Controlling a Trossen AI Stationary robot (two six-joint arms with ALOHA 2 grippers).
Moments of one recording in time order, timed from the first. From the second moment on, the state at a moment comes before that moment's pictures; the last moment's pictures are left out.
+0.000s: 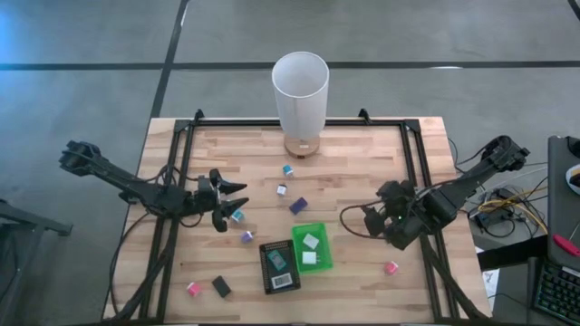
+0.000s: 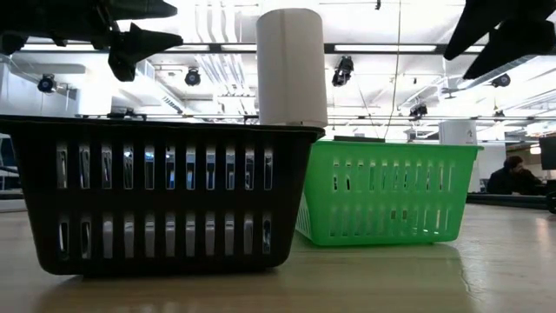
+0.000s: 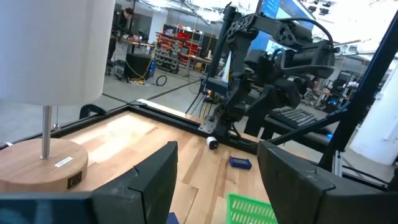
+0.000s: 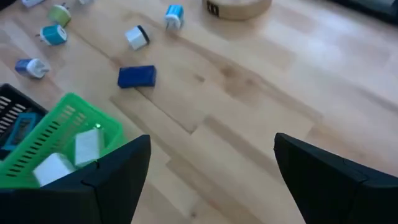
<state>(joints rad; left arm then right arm) -0.39 0.85 0.26 0.64 -0.60 -0.24 0.61 1.16 0.98 -1.14 0.73 1.47</state>
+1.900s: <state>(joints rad) -0.39 0.85 0.26 0.63 -0.56 -0.38 0.61 1.39 0.62 -0.87 0.00 1.78</state>
